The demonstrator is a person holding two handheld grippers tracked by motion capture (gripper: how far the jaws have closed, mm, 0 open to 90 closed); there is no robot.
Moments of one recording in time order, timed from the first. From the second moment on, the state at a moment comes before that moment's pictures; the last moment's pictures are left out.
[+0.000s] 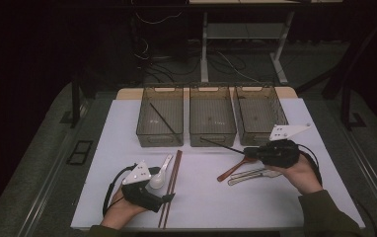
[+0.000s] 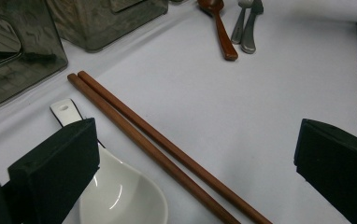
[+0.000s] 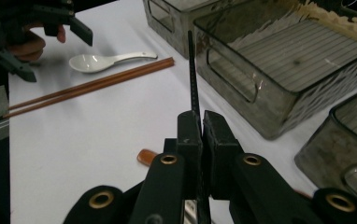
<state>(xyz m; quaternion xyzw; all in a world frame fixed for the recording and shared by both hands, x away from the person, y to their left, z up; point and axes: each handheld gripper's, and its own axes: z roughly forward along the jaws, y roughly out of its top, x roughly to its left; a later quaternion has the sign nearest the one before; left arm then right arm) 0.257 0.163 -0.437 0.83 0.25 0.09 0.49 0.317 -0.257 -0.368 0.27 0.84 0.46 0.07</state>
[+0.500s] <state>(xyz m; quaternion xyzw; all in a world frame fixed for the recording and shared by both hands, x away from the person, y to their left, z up) 0.255 0.163 -0.437 0.83 0.25 0.09 0.49 0.334 -0.227 -0.359 0.28 0.84 0.46 0.09</state>
